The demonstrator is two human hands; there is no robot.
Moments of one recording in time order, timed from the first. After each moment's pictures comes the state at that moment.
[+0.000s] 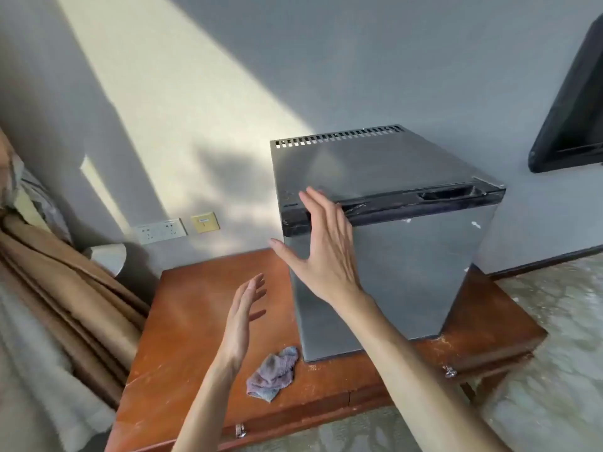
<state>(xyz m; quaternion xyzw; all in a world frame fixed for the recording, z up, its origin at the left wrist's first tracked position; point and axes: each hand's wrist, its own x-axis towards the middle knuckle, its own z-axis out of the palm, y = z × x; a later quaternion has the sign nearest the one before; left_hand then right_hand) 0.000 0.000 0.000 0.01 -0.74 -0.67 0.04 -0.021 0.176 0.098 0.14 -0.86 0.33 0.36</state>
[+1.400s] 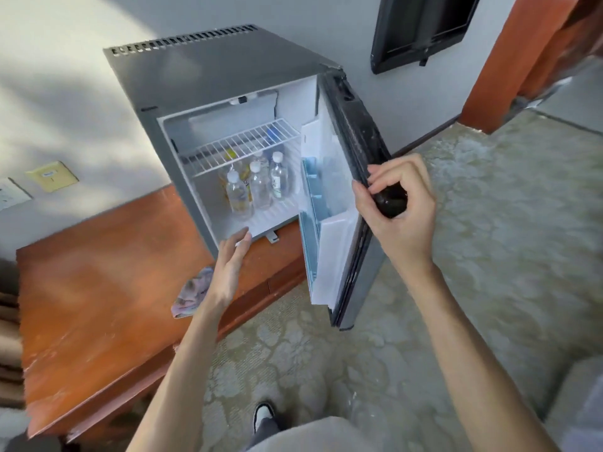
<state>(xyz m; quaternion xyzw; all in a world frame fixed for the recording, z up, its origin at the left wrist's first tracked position) 0.088 0.081 -0.052 -0.10 -0.76 -0.61 -0.19 0.230 0.315 0.084 0.01 -0.77 0.34 0.53</state>
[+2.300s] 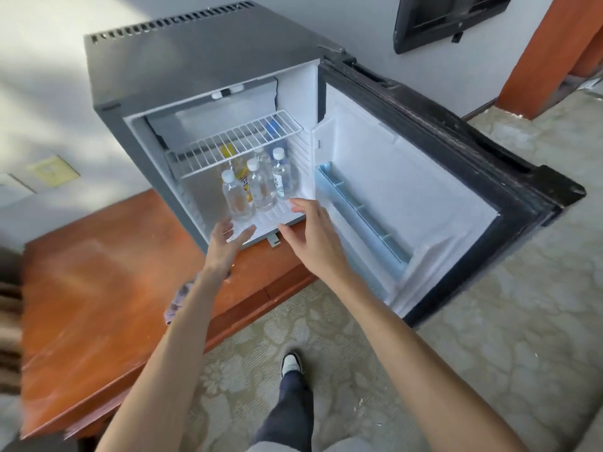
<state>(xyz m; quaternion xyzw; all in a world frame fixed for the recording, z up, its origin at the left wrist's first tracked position) -0.001 0.138 -0.091 0.00 -0.81 -0.56 -0.14 0.120 0.314 -0.035 -0.07 -0.89 0.40 0.21</state>
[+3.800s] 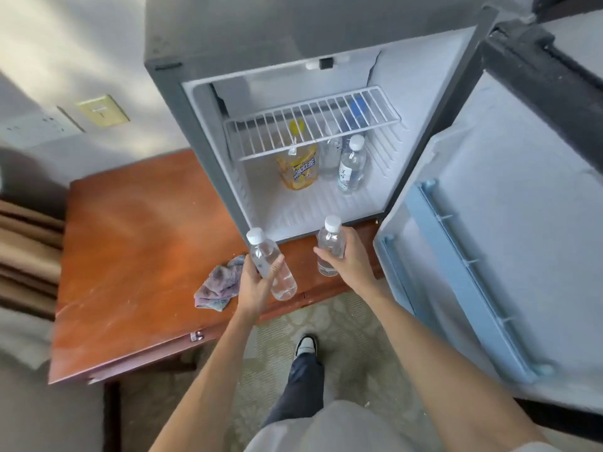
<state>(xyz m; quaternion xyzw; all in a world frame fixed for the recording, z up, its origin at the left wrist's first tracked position) -0.003 0.095 -0.189 0.10 -0.77 -0.61 -0.13 -0.007 0.322 -0.199 -0.10 -0.84 0.53 0.04</state>
